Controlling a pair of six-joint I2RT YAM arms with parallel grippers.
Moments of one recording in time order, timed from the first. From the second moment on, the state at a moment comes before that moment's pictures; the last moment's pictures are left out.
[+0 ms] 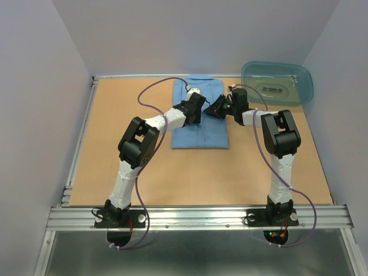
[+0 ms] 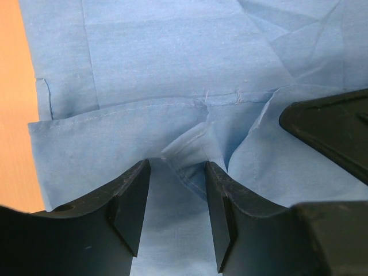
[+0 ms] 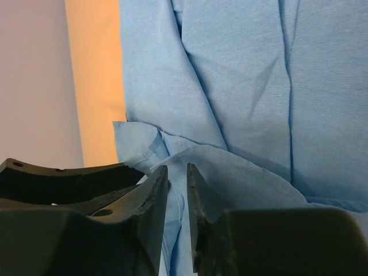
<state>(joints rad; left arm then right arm) -0.67 2.19 1.67 -0.31 -0.37 -0.44 0.24 2.17 1.34 0.31 -0.55 0.87</state>
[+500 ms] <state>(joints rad) -0.67 2.19 1.66 -0.31 -0.37 -0.44 0.27 2.28 1.43 0.31 -0.62 0.88</state>
